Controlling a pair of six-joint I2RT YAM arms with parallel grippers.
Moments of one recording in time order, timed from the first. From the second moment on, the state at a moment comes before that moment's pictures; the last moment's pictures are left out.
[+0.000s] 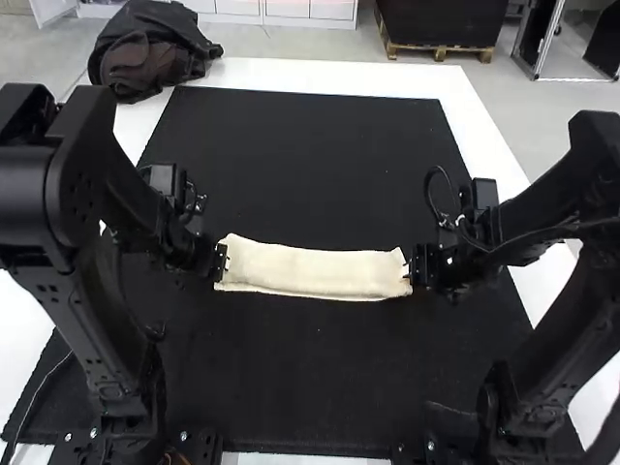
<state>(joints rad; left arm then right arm) 0.09 1.47 0.43 0.12 0.15 0.18 -0.01 1.48 0.47 -0.02 -0.36 0.00</state>
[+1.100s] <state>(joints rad) 0.14 1.45 0.43 0.14 0.15 0.20 0.10 1.55 0.52 0.03 -0.40 0.01</state>
